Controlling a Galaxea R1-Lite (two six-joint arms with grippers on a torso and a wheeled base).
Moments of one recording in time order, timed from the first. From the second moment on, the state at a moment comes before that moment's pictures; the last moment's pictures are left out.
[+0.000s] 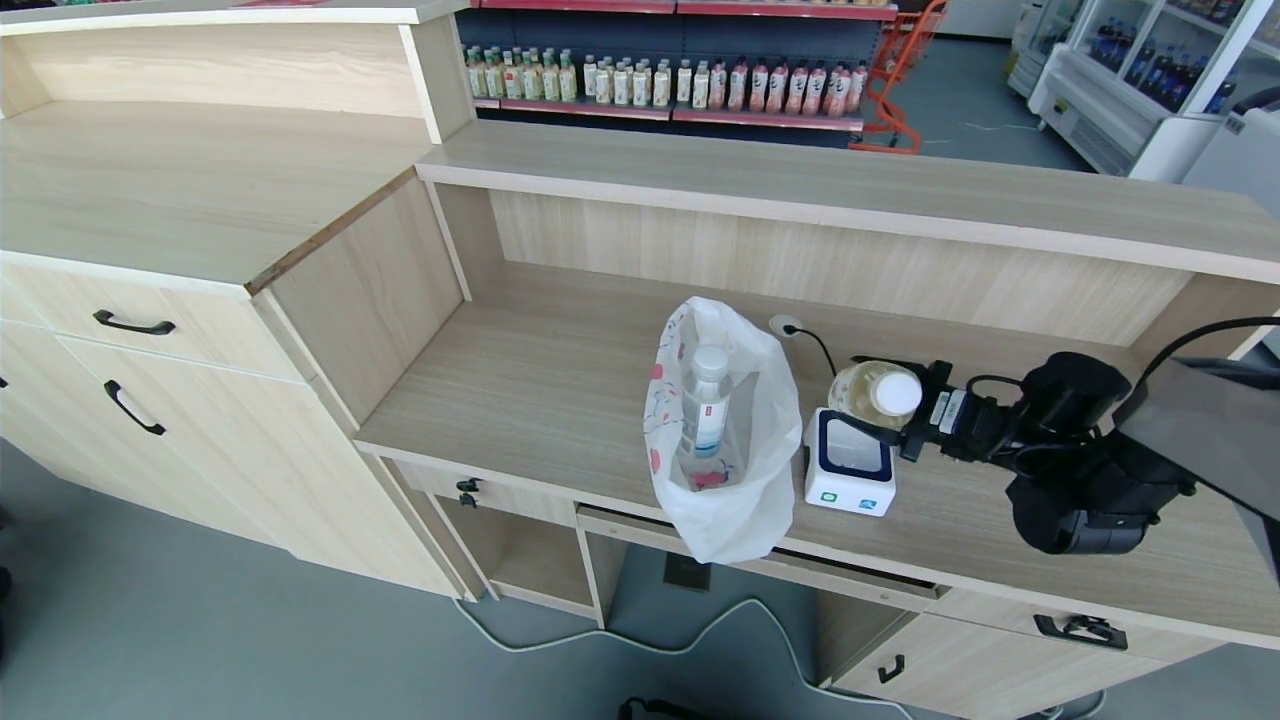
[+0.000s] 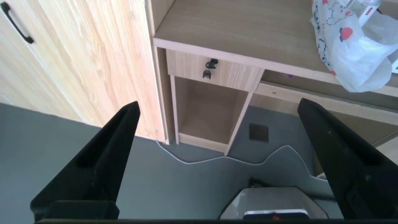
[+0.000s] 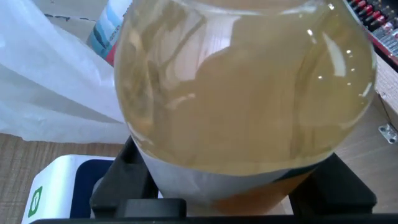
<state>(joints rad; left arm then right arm) -0.01 0.00 0.00 0.01 -0.04 -0.05 -0.03 2.36 -1.05 -1.57 1.07 -0.82</state>
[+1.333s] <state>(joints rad) -0.01 0.00 0.00 0.01 -0.04 -0.05 -0.30 1.69 -0.63 -1.32 0.52 -0.50</state>
